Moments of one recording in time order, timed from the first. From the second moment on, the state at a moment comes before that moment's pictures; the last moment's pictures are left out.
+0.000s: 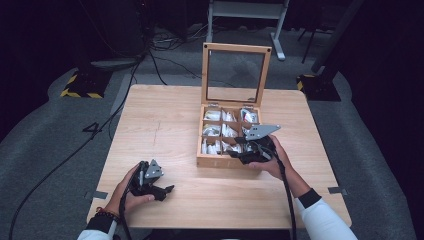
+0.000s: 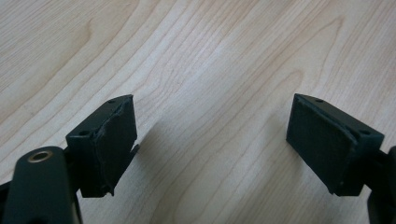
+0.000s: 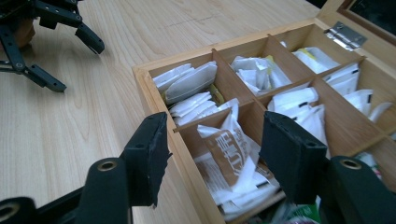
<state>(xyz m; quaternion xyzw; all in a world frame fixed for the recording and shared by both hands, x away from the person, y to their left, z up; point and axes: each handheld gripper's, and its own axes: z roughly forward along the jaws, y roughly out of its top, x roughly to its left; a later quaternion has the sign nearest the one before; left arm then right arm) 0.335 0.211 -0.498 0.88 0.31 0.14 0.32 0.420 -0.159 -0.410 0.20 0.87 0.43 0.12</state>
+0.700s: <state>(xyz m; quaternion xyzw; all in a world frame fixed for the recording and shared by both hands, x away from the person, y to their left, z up) 0.338 0.219 -0.504 0.87 0.32 0.12 0.35 0.438 -0.136 -0.435 0.23 0.89 0.36 0.14</state>
